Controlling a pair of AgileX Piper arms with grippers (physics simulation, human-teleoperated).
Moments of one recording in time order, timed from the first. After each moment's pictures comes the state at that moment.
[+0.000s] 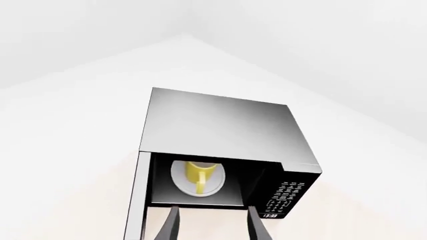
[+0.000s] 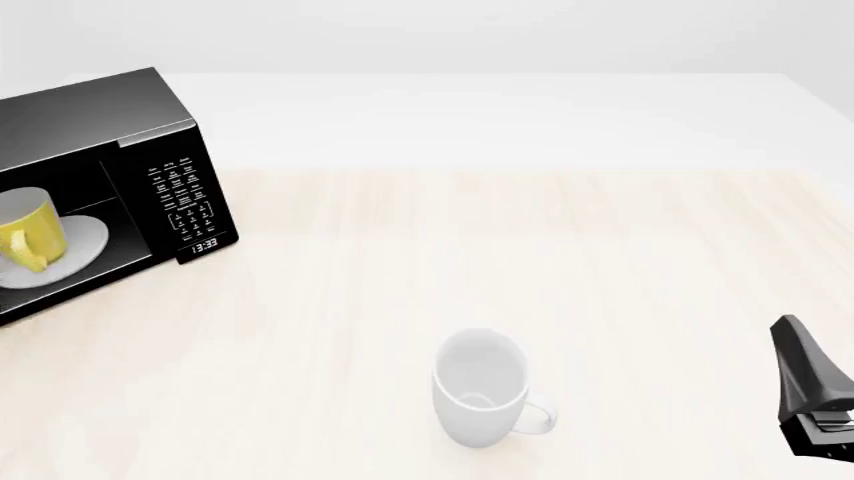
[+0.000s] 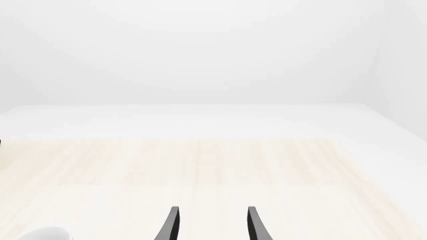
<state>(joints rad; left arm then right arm) 0.52 0.61 -0.66 0.30 -0.22 0.00 0.01 0.00 0.00 0.00</state>
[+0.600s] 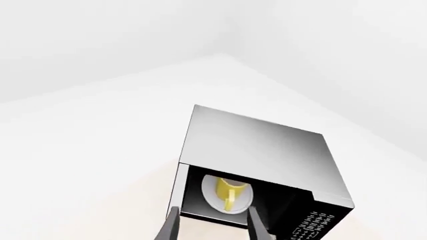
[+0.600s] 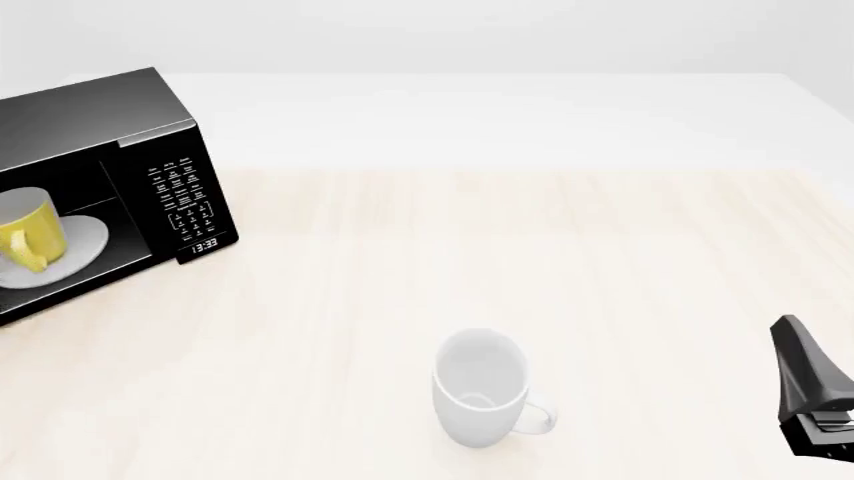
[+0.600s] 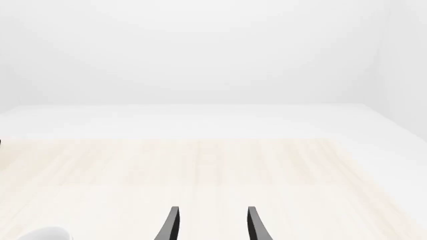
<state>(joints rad) 0.70 0.60 -0.75 0.37 -0.22 0.00 0.01 0.00 0.00 0.00</state>
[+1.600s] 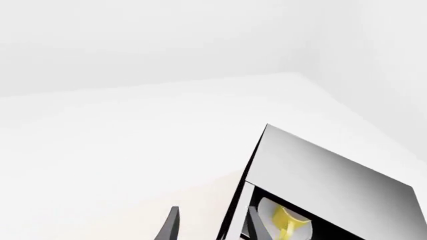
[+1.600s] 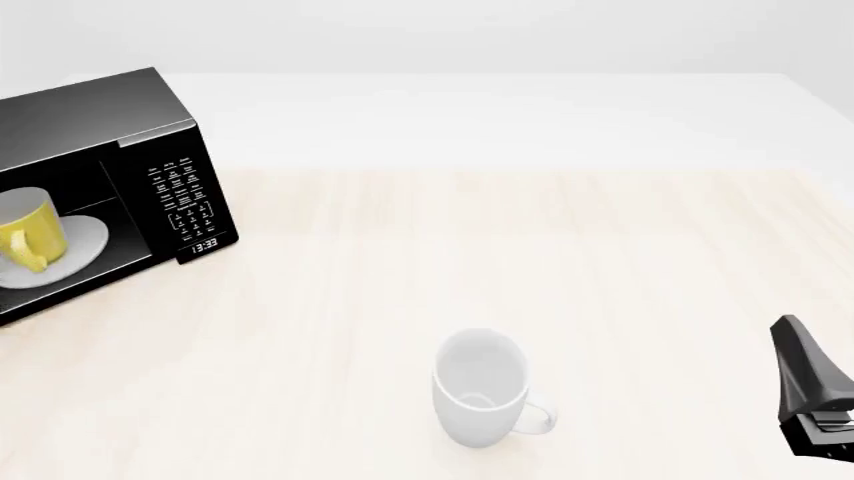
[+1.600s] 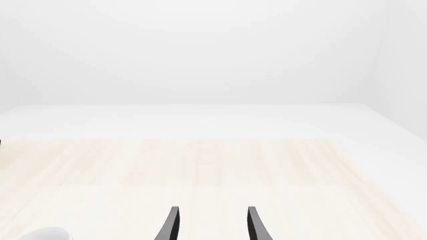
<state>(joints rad) 1.01 0.67 -0.77 0.34 -0.23 0.00 0.01 0.00 0.00 0.00</state>
